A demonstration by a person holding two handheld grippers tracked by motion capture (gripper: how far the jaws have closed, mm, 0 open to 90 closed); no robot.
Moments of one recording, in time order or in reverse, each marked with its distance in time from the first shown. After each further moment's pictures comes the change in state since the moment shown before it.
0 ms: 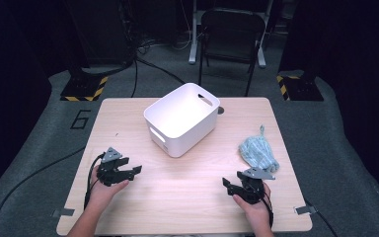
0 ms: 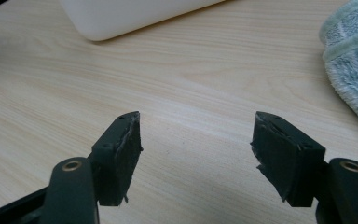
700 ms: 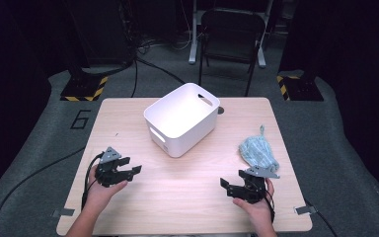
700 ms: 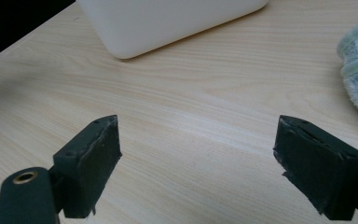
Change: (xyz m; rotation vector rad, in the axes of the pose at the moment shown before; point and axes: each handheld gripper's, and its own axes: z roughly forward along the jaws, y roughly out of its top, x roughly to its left) left arm -0.011 0.012 -0.019 -0.023 -0.013 0.050; right arm 0.005 0.011 -0.012 -0.037 0.078 0.026
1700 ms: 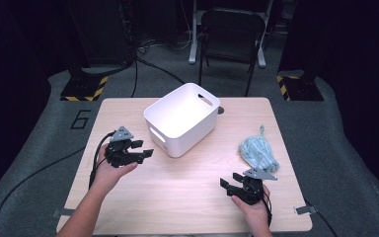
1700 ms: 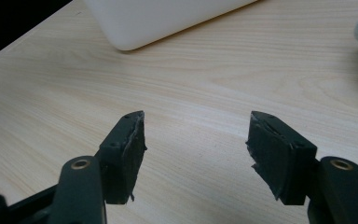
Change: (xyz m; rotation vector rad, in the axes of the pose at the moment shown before) left arm -0.015 0.076 0.005 0.011 -0.083 0.087; right arm -0.001 -0.010 0.007 0.014 0.015 0.026
